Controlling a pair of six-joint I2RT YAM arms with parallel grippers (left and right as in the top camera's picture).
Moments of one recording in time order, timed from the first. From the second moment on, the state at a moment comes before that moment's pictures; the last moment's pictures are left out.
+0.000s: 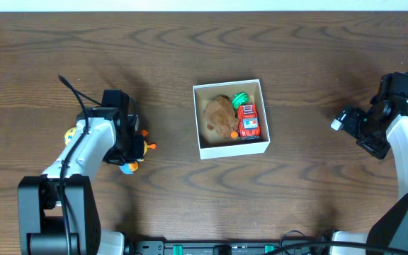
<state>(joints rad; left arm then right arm) -0.02 1.62 0.94 -0.92 0.02 -0.05 -0.29 1.54 1.12 -0.96 -0.03 0.37</state>
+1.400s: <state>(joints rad) -0.64 1.64 1.29 -0.83 0.09 -0.12 -0.29 1.54 1.12 -0.96 -0.03 0.37</state>
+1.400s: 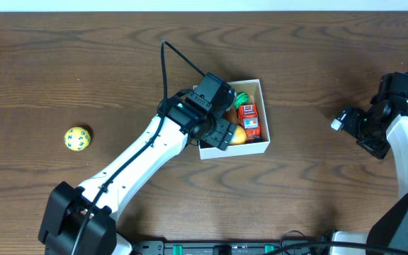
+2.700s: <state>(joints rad) 0.36 1.45 1.27 -1.02 -0.21 -0.52 -0.29 1.54 1.11 -0.96 -0.03 0.37</state>
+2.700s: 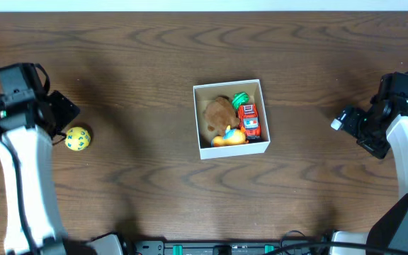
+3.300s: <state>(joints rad) 0.39 1.85 1.26 -0.91 -0.15 -0.49 -0.29 1.54 1.11 -0.96 -0.03 0.35</state>
